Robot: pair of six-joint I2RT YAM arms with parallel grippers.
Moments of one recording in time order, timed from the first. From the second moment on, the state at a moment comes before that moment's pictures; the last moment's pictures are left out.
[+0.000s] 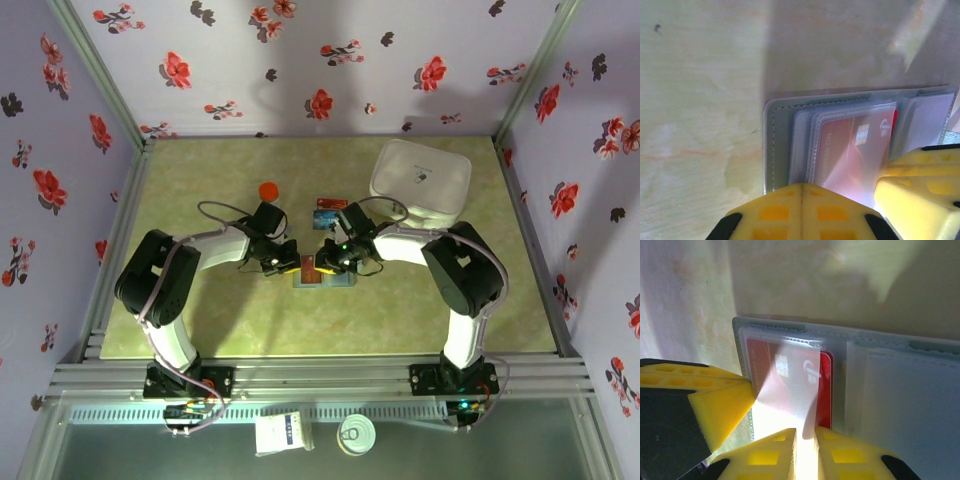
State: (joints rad) left arm -0.56 1.77 0.96 -0.35 0.40 -0.72; right arm 0.65 1.87 1.03 -0.21 -0.55 0.80
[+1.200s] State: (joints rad) left arm -0.56 1.75 0.98 -0.40 0.40 -0.72; right arm 0.68 1.80 1.10 -0.39 -0.39 0.76
